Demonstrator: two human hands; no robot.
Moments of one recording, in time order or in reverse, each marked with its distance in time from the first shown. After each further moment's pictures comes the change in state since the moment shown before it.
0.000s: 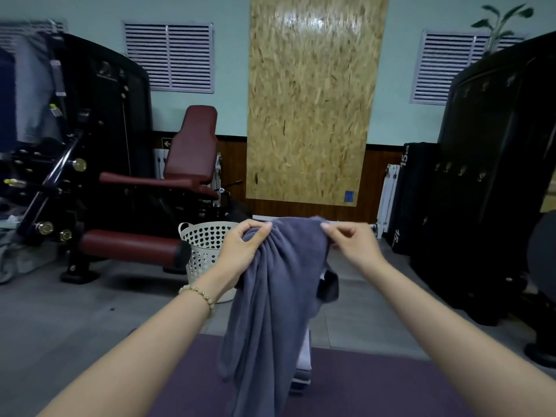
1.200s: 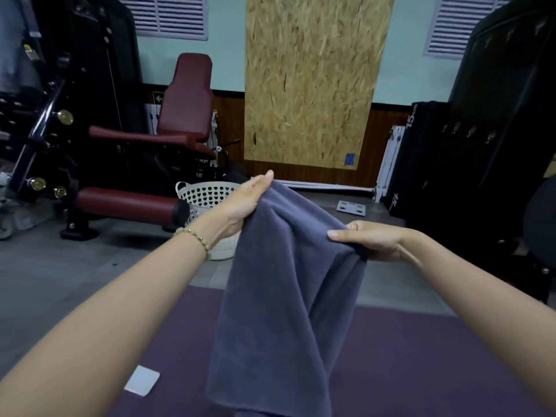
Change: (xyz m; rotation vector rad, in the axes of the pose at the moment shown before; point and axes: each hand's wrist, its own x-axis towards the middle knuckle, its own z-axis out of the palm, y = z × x) left_hand 0.010 -0.003 0.000 -0.067 -0.260 -0.261; right_hand -0.032 0.021 -0.033 -0.092 -0.779 0.477
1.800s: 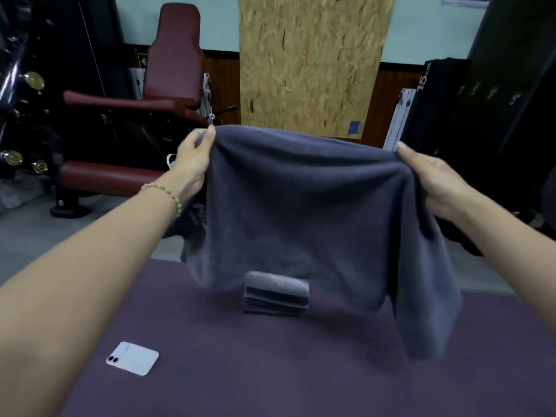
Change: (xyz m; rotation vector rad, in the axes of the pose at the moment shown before) left_hand 0.077 -0.040 -0.082 0.054 0.483 0.223; right_hand 0.028 0.027 -0.076 0.336 0.673 -0.276
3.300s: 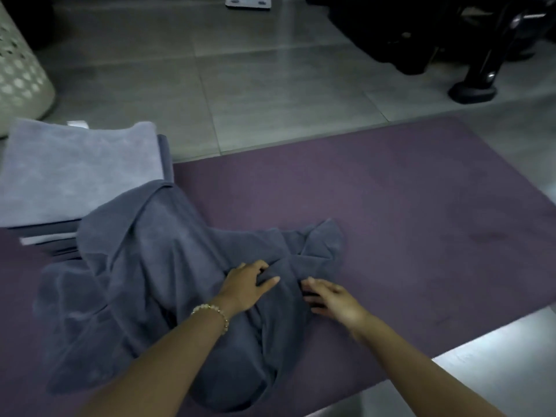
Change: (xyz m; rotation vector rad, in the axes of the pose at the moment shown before) left_hand -0.293 -0.558 0.244 0.912 -1.200 -0.327; right_hand -0.121 0.597 -0.085 0.092 0.116 0.934
